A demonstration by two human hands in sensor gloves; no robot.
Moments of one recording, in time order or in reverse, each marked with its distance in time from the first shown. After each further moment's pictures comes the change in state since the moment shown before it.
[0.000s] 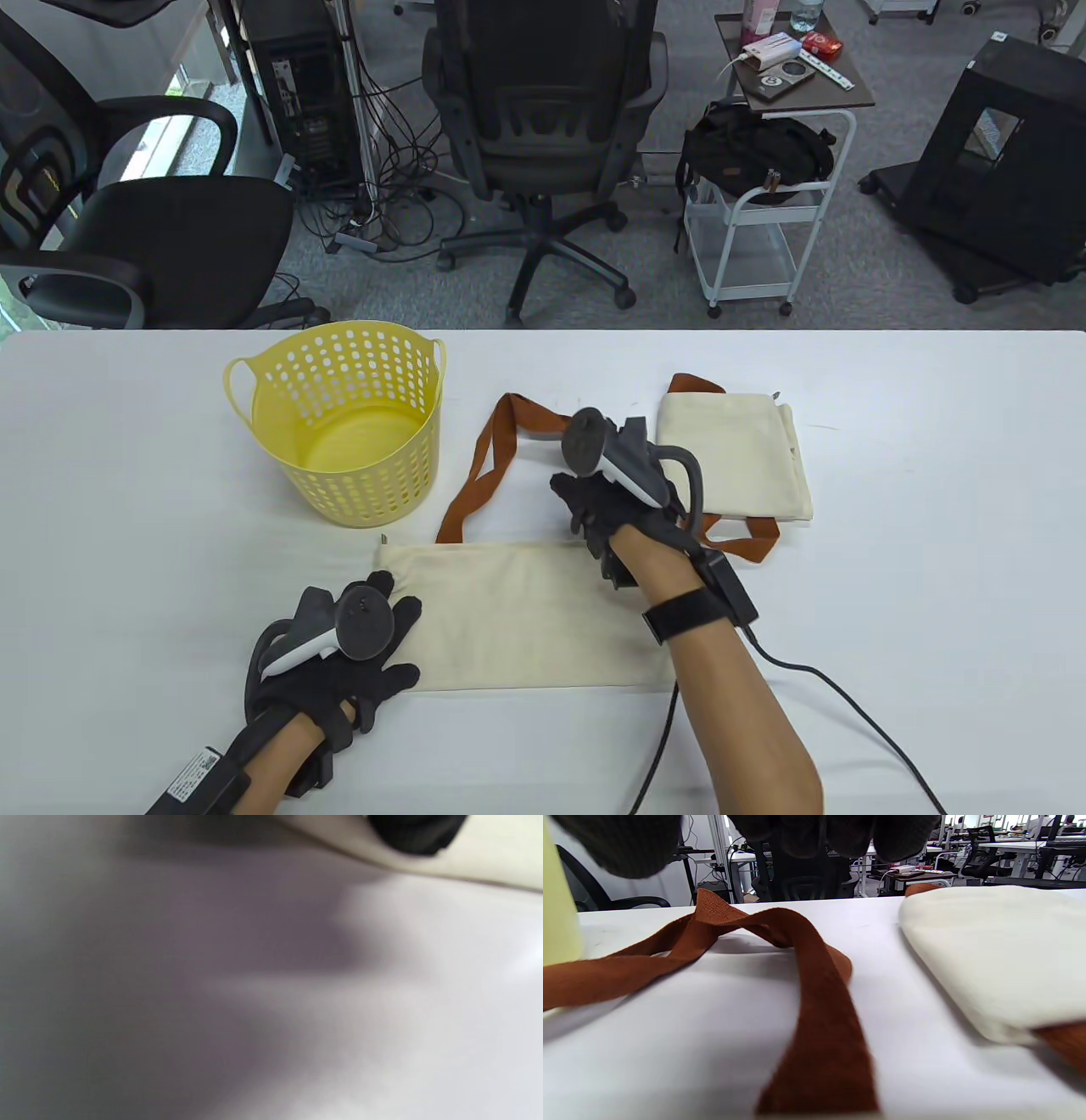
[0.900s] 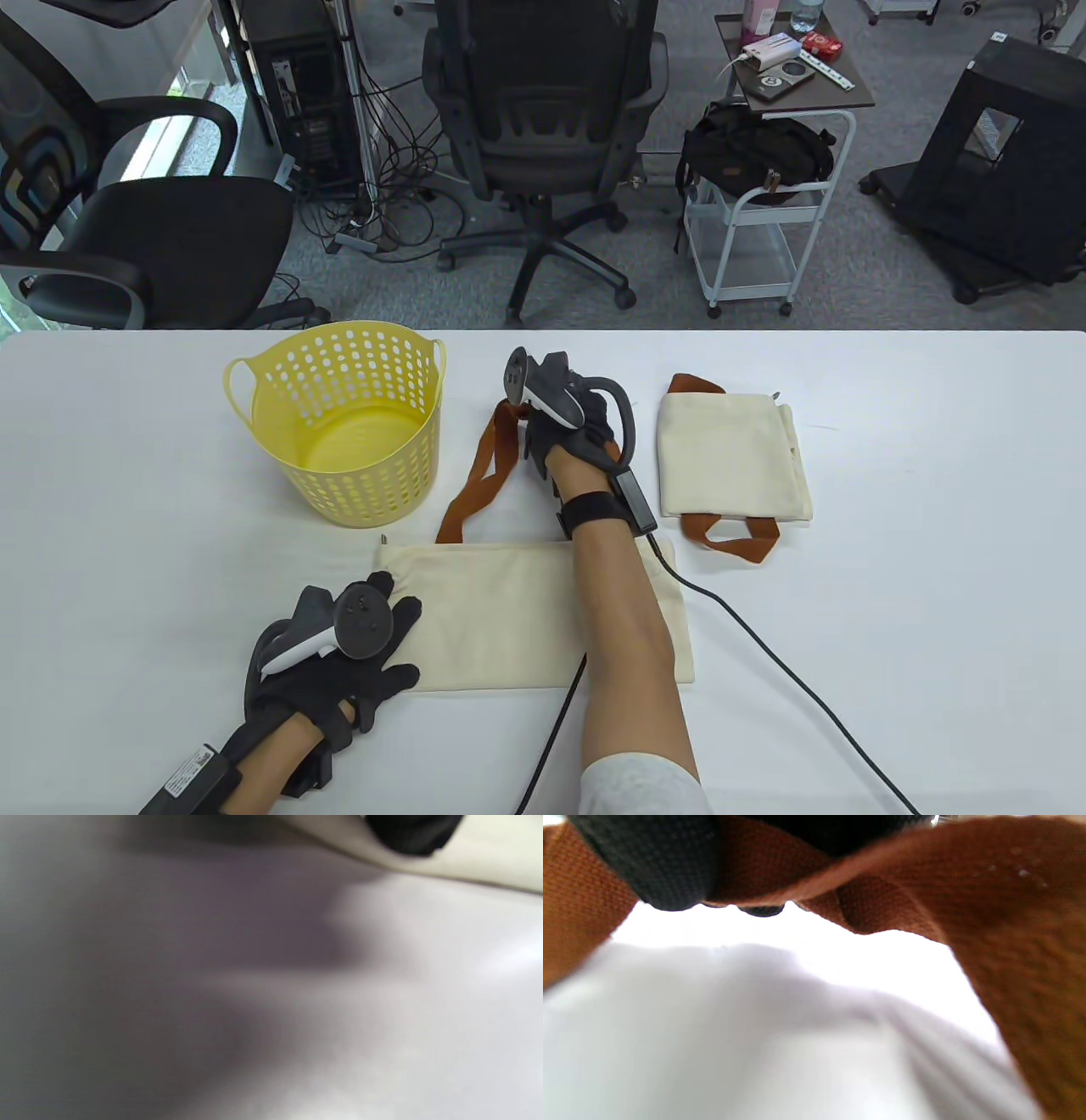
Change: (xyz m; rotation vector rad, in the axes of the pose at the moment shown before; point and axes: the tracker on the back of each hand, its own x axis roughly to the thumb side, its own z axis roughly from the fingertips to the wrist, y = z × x) left_hand 0.000 0.001 0.001 -0.018 -0.010 0.007; right_hand 0.039 0.032 -0.100 -0.082 0.044 0.131
